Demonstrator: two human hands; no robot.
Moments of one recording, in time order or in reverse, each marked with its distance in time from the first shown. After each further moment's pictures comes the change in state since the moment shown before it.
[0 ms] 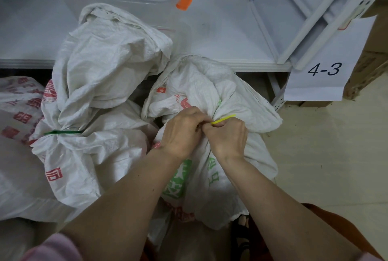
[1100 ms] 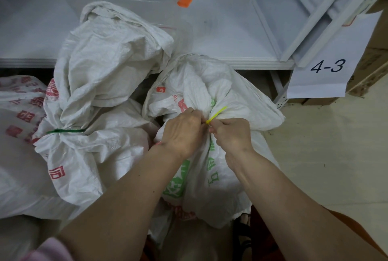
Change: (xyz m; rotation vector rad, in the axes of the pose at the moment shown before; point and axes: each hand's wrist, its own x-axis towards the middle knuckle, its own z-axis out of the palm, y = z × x) left_hand 0.002 0.006 -0.005 0.251 -0.173 -0.154; right_hand 0.003 0.001 -0.005 0.409 -0.163 0.235
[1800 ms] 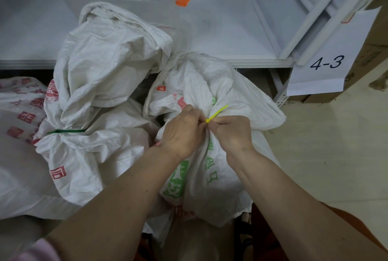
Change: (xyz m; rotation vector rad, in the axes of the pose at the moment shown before) left_hand -0.005 -0.001 -0.002 -0.157 -0.004 0.016; right_hand 0.000 0.005 -0.005 -0.017 -0.053 -0.064
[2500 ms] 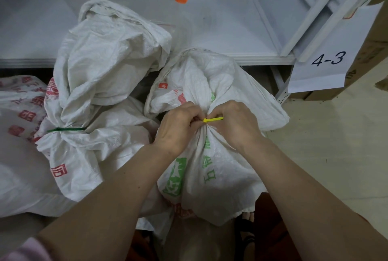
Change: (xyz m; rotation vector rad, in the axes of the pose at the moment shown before) left_hand 0.003 -0.023 0.002 -0.150 0.147 0.246; right_hand 0.004 -0.030 -0.020 -0.864 -0.189 -0.358
